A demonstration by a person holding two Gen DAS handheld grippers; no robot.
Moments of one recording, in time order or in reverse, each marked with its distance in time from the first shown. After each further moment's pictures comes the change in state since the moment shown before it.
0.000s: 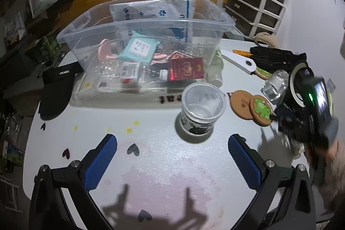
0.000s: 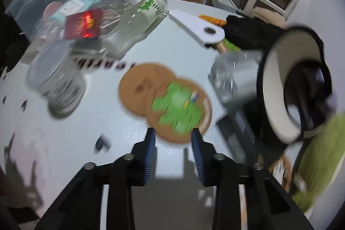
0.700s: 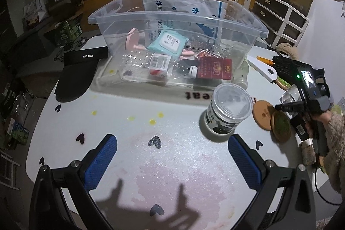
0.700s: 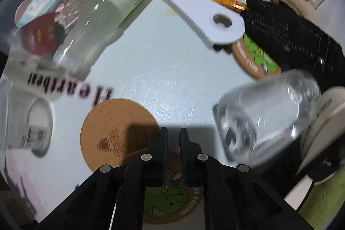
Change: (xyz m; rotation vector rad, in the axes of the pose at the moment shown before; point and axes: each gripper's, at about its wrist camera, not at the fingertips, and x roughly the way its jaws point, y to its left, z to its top) left arm -0.001 0.028 -0.010 -0.104 0.014 0.069; right arm 0.068 -0.012 0.035 -0.003 0.222 0.076
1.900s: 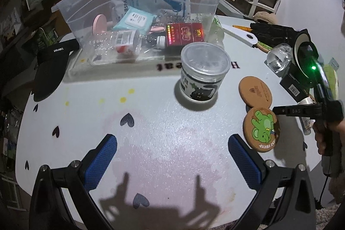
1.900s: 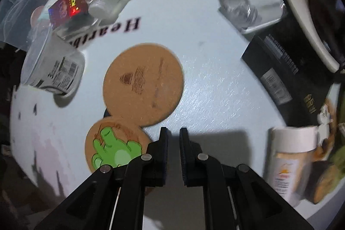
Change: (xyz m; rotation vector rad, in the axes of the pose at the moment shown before) left arm 0.031 -0.036 -0.050 0.148 0.063 -0.080; right arm -0.033 0.035 -0.152 0.194 -0.001 0.176
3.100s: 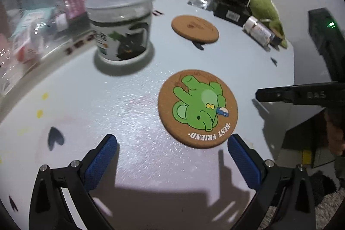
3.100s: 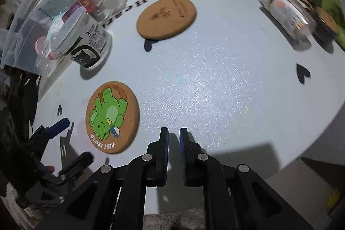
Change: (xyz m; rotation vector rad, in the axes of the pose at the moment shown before) left arm 0.084 -0.003 -0.036 0.498 0.090 -0.460; right arm -0.025 0.065 -0.116 0.449 -0.124 0.020
